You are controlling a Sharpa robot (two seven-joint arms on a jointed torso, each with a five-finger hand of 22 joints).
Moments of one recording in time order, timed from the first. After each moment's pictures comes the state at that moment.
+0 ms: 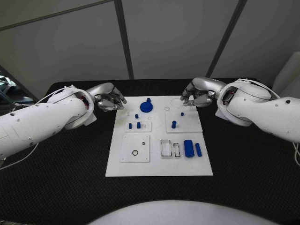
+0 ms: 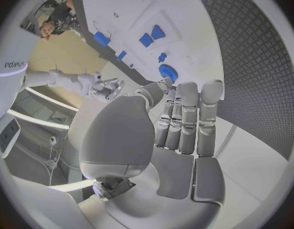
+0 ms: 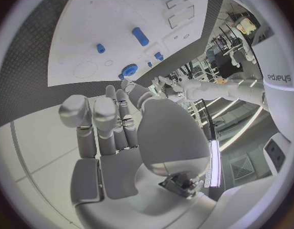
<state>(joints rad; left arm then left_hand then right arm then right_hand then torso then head) 1.12 -0.86 0.08 1.31 -1.12 -0.15 0.06 1.35 -0.16 0.52 -0.06 0.14 1.01 0.16 0.11 0.07 1.09 0.09 0.29 0.13 1.22 0.01 0.96 0.57 0.17 1.22 0.11 0.79 0.98 1.24 -0.79 -0.02 1.44 -1.45 -0.18 -0.06 1.31 -0.05 0.39 -0.11 0.10 1.01 0.14 0.14 0.08 1.06 0.08 0.20 0.24 1.46 -0.01 1.04 1.00 0.09 1.26 0.10 1.24 1.02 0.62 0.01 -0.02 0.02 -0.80</state>
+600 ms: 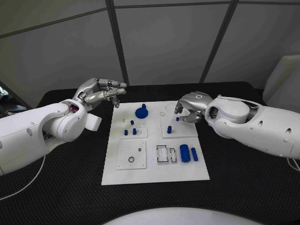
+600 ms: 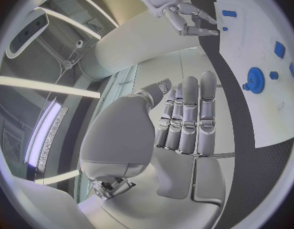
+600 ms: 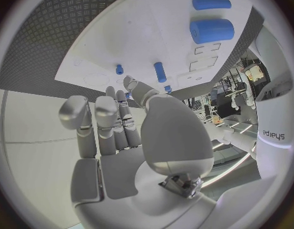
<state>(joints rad) 1.11 -0.92 0.09 1.48 -0.24 -0.19 0.34 1.34 -0.15 0.50 -0.05 0.14 1.03 0.16 0.11 0.07 1.09 0.09 0.31 0.13 1.19 0.01 0.91 0.51 0.17 1.15 0.11 0.65 0.88 1.18 -0.75 -0.05 1.41 -1.83 -0.20 -0.09 1.30 -0.09 0.44 -0.13 0.12 1.00 0.15 0.08 0.07 1.05 0.10 0.14 0.14 1.47 0.01 1.03 0.98 0.09 1.27 0.11 1.25 1.05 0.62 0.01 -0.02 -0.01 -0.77</state>
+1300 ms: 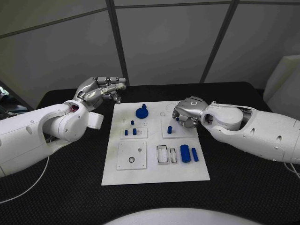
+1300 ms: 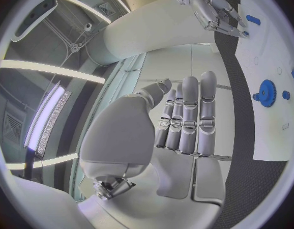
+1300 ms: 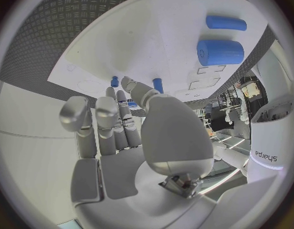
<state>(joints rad) 1.11 -0.92 0.08 1.51 -0.09 -0.19 0.39 1.34 -0.15 0.50 -0.05 0.14 1.03 0.16 0.11 0.07 1.09 0.09 0.31 0.13 1.19 0.01 0.90 0.51 0.17 1.15 0.11 0.65 0.88 1.16 -0.71 -0.06 1.38 -1.96 -0.21 -0.07 1.30 -0.09 0.49 -0.15 0.12 1.00 0.15 0.07 0.07 1.05 0.09 0.14 0.10 1.47 0.01 1.04 0.99 0.09 1.29 0.11 1.27 1.07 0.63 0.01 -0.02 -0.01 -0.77</state>
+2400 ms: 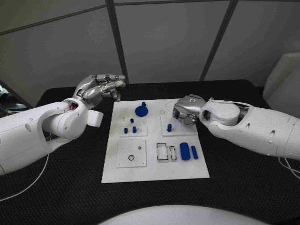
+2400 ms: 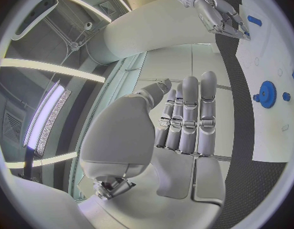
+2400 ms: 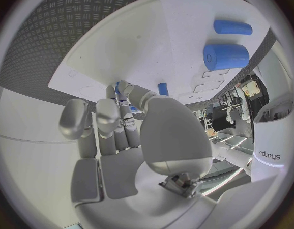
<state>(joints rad) 1.11 -0.92 0.08 1.51 -0.08 -0.19 0.39 1.35 -0.15 0.49 -0.05 0.14 1.03 0.16 0.11 0.07 1.09 0.09 0.31 0.13 1.19 0.02 0.90 0.51 0.17 1.14 0.11 0.64 0.87 1.16 -0.68 -0.06 1.32 -1.94 -0.18 -0.05 1.30 -0.06 0.55 -0.15 0.10 1.06 0.14 0.07 0.08 1.11 0.09 0.13 0.07 1.47 0.01 1.09 1.03 0.09 1.32 0.11 1.31 1.13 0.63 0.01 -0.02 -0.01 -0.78</state>
